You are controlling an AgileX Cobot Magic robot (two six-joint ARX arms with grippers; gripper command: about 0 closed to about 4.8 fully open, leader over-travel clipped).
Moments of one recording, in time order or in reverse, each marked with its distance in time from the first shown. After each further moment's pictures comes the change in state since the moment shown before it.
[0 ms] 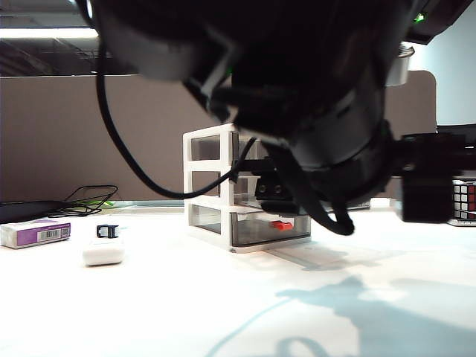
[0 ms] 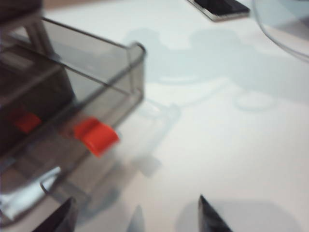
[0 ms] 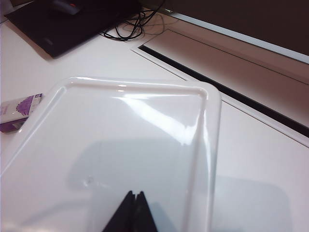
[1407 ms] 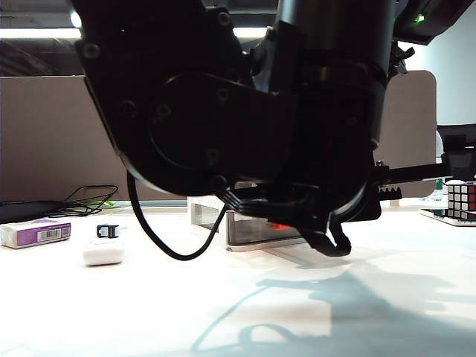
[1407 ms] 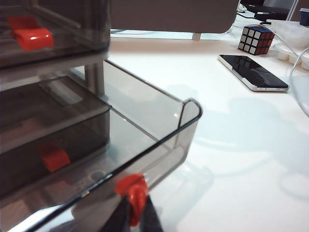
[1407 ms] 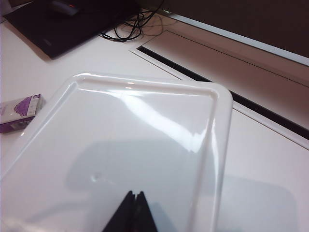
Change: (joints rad) left arm 0.063 0.190 0.004 0.485 -0.118 0.066; right arm 0.000 0.000 -0.002 0.011 0.004 0.000
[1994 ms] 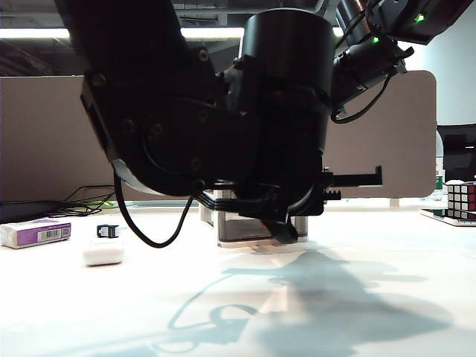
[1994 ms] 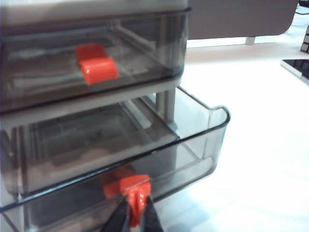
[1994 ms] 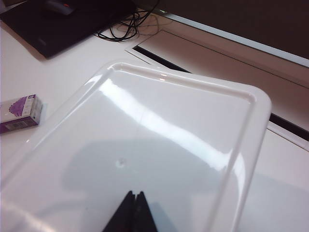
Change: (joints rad) left arm 0.113 0.004 0.000 0.023 -0.033 0.106; right arm 0.000 0.000 0.000 0.000 0.019 0.000
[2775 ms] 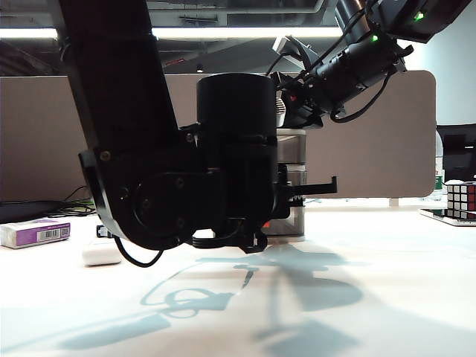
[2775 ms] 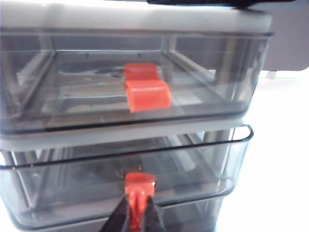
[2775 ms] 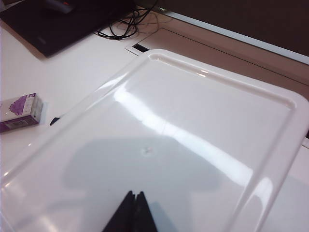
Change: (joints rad) left arm 0.132 0.121 0.008 0.279 0.073 0.096; right arm 0.001 -0.004 0.000 -0.008 0.008 0.003
